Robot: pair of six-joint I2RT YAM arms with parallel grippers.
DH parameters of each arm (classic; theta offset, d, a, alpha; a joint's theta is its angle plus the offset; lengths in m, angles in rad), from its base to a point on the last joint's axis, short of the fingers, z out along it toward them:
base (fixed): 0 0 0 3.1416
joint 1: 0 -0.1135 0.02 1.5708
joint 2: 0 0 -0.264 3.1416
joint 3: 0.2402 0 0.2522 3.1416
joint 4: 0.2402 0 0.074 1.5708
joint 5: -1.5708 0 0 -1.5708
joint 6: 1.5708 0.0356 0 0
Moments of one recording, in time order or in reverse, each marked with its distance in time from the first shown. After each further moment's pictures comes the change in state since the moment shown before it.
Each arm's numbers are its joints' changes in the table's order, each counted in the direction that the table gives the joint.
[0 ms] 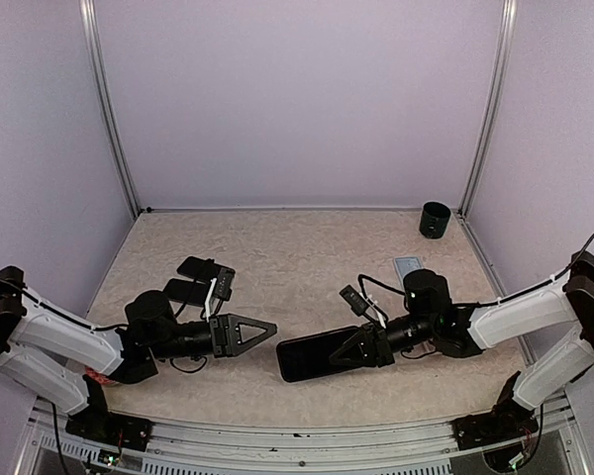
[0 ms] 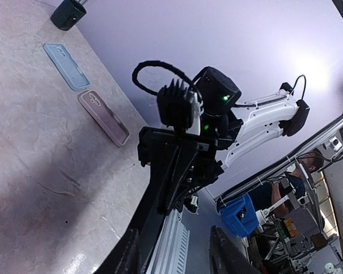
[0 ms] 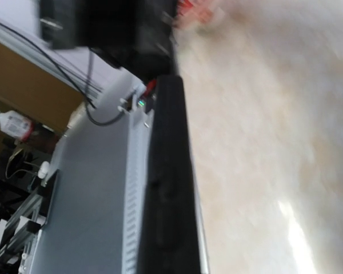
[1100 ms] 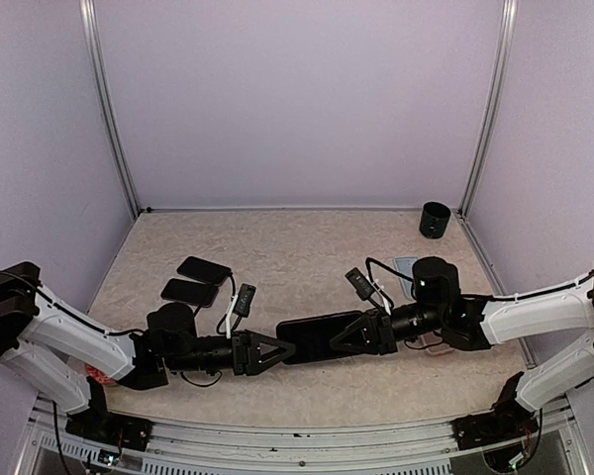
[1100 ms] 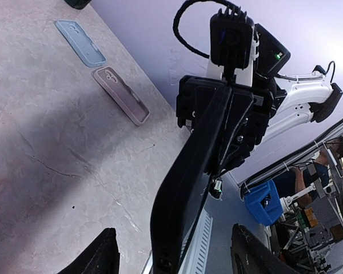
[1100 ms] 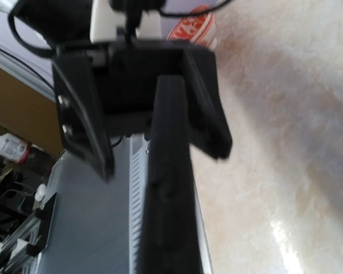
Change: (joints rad) left arm 0.125 0.077 0.055 0.095 0.135 0.080; right arm 0.005 -0.115 0.032 0.107 -0.066 0.027
